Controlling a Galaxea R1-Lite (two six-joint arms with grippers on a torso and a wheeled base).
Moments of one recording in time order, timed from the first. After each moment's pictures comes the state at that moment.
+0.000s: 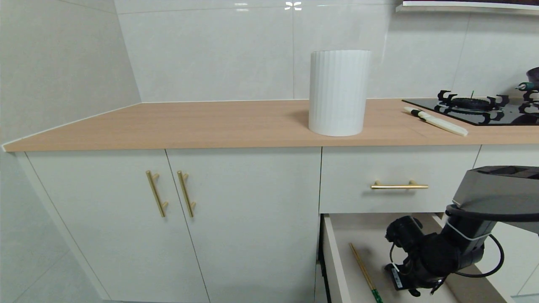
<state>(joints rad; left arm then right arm) 0.00 0.00 0.00 0.00 0.03 0.00 0.27 2.31 -0.77 -0.29 -0.22 0.19</state>
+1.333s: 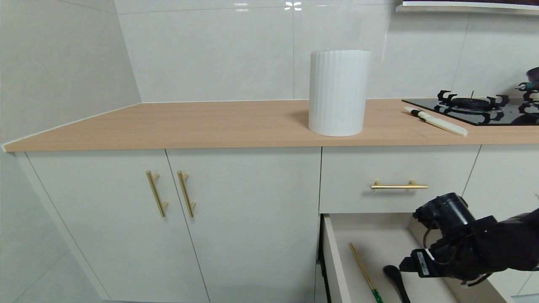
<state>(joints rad) 0.00 0.00 0.00 0.00 0.03 0.00 0.27 1.85 -0.64 -0.11 -0.16 0.25</state>
